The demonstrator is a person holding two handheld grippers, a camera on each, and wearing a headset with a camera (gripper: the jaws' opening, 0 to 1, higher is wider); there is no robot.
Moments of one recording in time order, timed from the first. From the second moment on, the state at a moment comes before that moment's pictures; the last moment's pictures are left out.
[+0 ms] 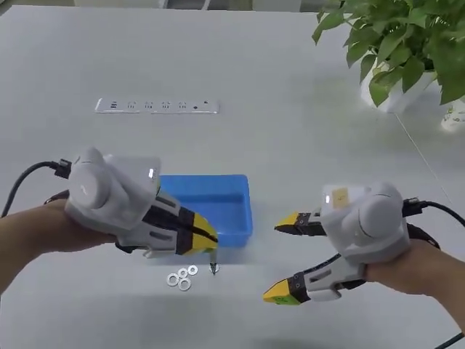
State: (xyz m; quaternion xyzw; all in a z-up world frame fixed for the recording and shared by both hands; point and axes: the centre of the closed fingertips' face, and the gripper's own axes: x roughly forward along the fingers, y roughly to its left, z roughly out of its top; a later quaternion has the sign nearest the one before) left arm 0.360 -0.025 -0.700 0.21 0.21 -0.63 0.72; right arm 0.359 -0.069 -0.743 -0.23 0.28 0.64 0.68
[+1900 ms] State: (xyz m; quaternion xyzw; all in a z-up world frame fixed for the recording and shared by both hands) left arm 0.358 -0.029 -0.703 0.21 0.23 -0.63 0.71; right arm 0.358 0.003 -0.779 -0.30 0.22 0.69 0.62
